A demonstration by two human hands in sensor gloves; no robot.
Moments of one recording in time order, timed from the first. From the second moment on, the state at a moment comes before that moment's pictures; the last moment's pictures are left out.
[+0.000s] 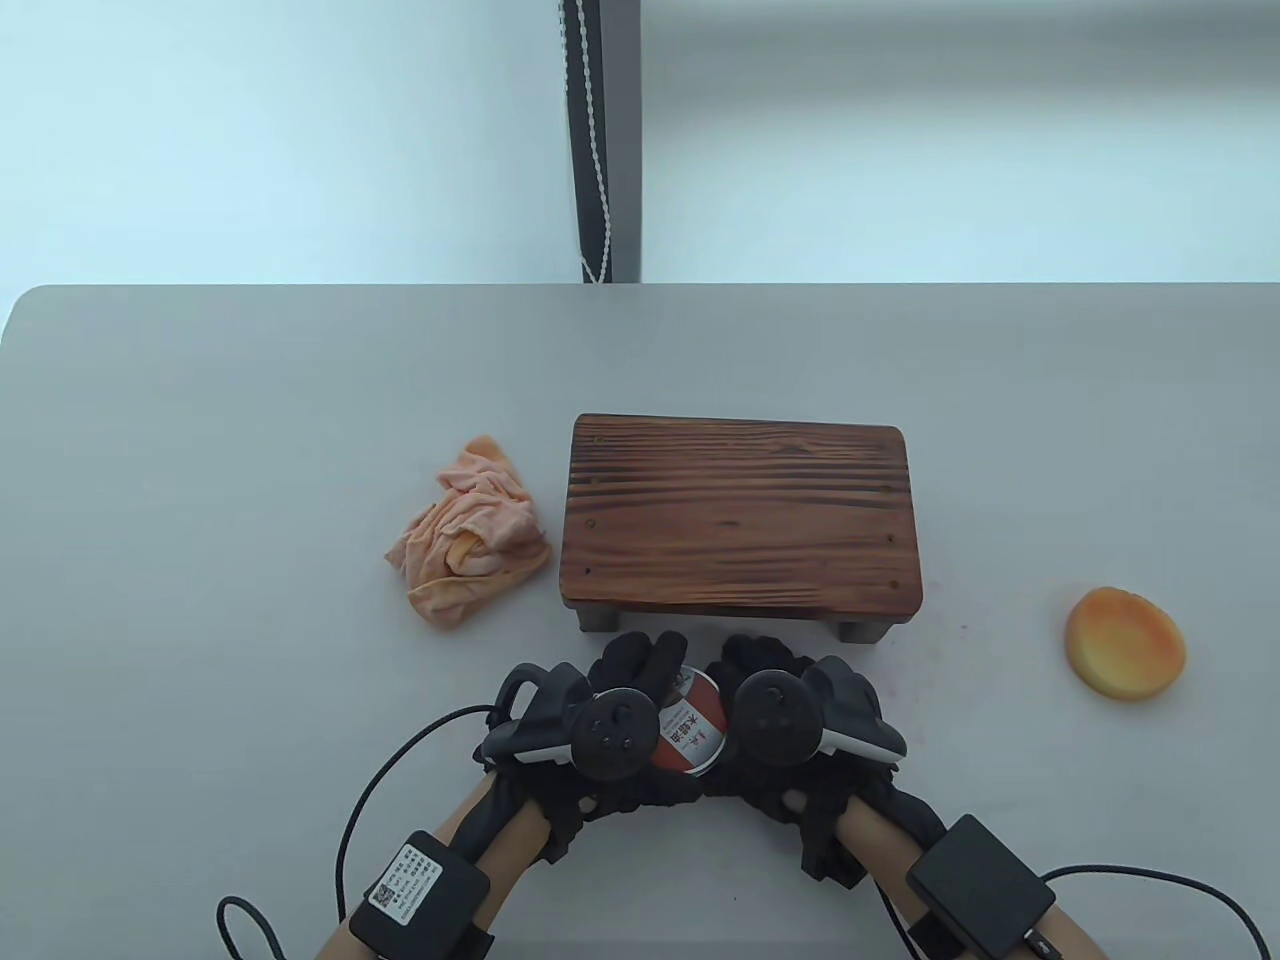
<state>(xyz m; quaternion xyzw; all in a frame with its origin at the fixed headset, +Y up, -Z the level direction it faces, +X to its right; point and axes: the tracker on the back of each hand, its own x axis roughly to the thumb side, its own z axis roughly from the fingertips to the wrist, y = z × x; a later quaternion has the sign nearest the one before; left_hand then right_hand) -0.080 -0.730 -0.173 -0.16 -0.37 0.10 0.91 0.098 -0.745 -0.171 0.27 0.18 0.93 0.17</state>
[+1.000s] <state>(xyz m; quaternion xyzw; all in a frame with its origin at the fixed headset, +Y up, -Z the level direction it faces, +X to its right) -0.071 -0.730 -0.168 -0.14 -0.46 0.06 0.88 0.100 -0.747 -0.173 0.28 0.18 0.93 0.16</state>
